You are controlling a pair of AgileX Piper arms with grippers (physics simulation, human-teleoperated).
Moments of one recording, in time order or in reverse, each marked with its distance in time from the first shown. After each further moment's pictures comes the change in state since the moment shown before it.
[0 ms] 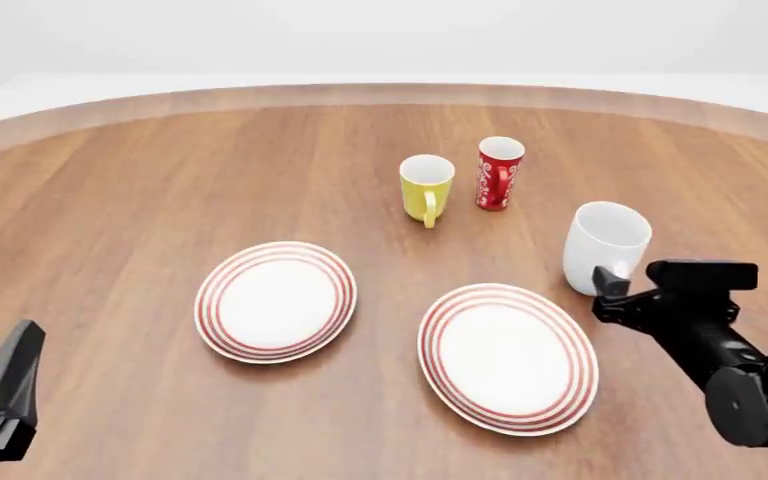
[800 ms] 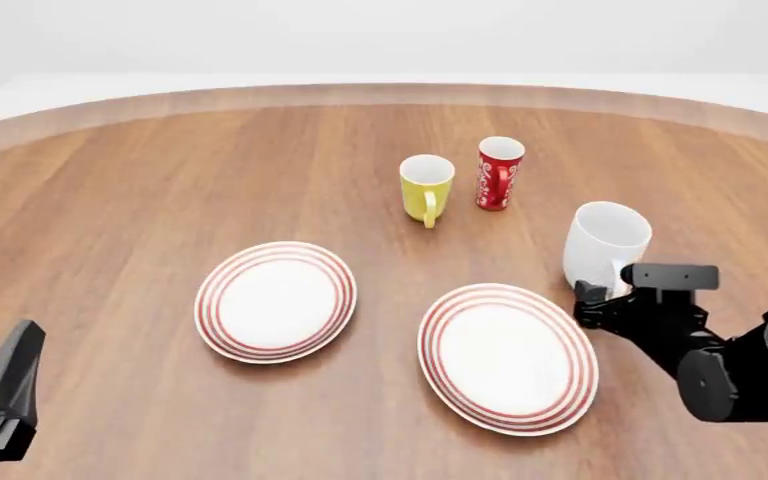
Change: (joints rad) left arm 0.000 0.000 0.000 0.000 0.000; right arm 0.016 0.147 -0.097 0.082 0.035
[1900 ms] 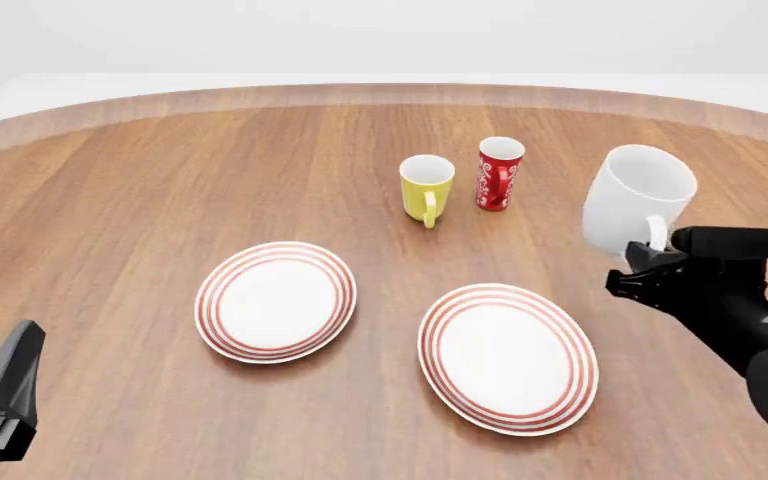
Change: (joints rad) left arm 0.000 0.000 0.000 0.000 0.000; right arm 0.027 -0.495 0.062 0.298 0.014
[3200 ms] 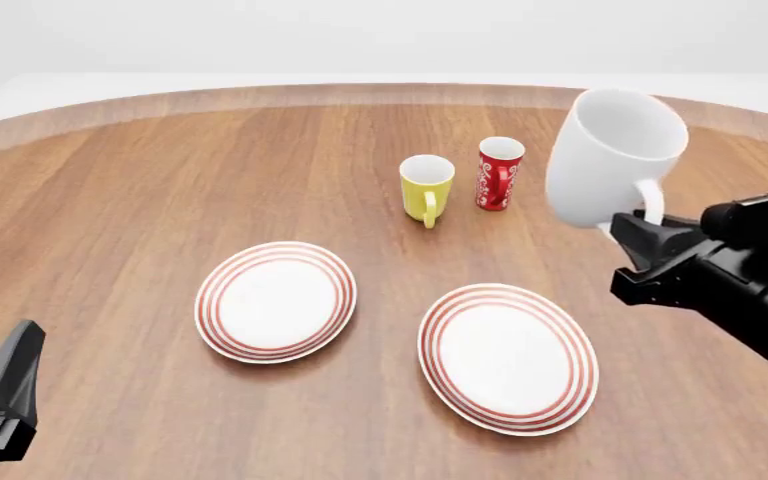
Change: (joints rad) left arm 0.000 0.000 0.000 0.000 0.000; right arm 0.244 -0.471 -0.075 0.448 -0.050
